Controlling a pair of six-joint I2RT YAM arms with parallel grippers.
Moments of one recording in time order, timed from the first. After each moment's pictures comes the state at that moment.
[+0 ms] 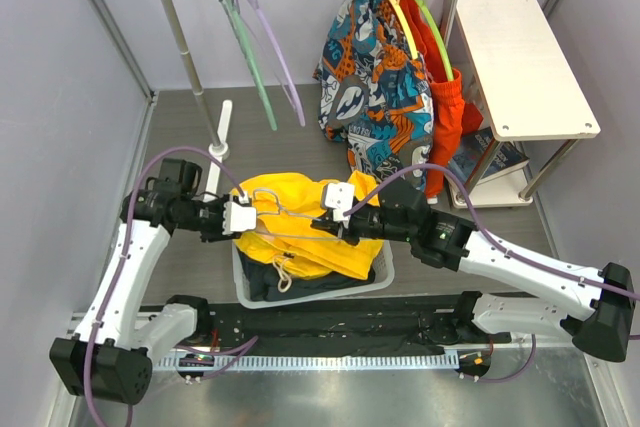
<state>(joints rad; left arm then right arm) -0.14 1.00 0.99 -1.18 0.70 1.41 1.03 1.06 0.88 -0.07 -0.28 -0.29</state>
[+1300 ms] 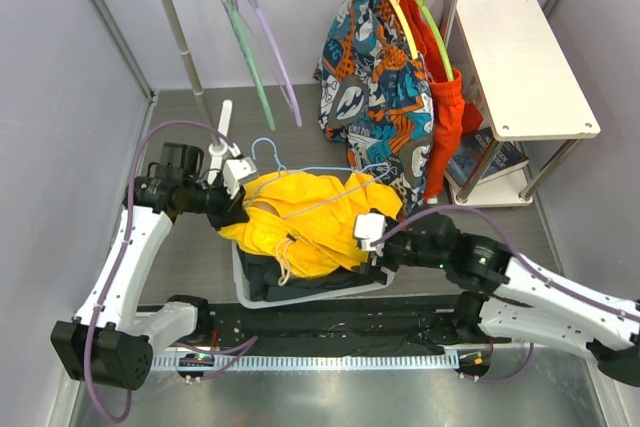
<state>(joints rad) -0.15 1.07 1.06 -1.05 0.70 0.70 1.03 0.73 0.75 -0.45 -0.18 -0.34</state>
